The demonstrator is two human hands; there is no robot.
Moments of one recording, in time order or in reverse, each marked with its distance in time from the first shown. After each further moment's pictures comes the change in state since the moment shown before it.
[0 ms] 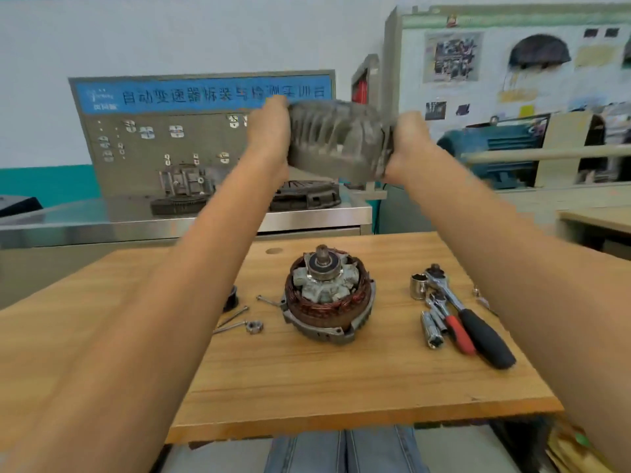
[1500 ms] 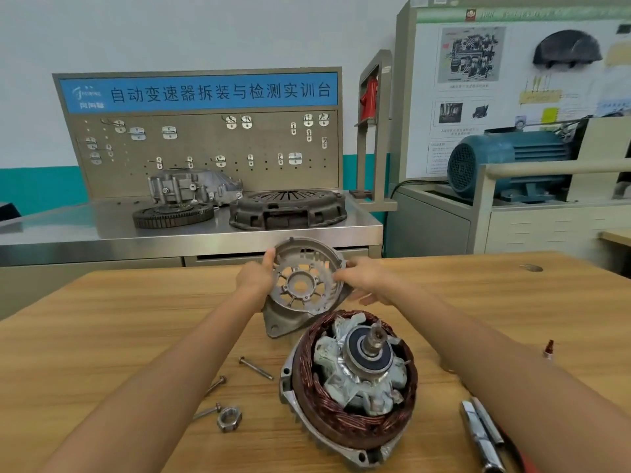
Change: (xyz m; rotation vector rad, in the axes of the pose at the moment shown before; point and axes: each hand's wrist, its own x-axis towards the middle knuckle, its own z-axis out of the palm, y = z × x) left_hand 0.116 -0.230 -0.065 0.723 0.146 -0.439; right_hand 0.126 0.152 -0.058 -1.160 -0.244 0.263
